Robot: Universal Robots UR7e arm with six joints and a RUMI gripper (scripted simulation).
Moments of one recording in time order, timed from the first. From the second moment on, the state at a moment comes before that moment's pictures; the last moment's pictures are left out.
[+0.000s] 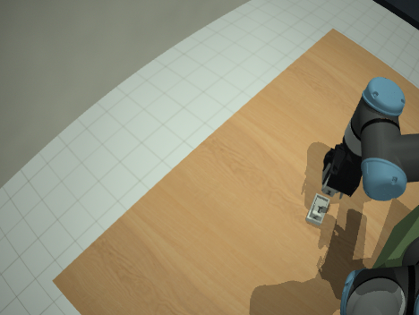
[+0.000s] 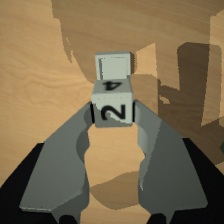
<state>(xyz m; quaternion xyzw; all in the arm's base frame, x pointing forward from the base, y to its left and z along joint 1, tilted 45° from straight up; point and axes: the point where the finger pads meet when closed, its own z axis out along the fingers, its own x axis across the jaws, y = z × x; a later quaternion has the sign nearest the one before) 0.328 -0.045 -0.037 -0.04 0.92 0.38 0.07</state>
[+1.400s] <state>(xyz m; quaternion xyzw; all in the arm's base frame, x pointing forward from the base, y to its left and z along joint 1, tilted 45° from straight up) 0.326 -0.062 -0.020 -0.06 0.92 0.38 0.08</state>
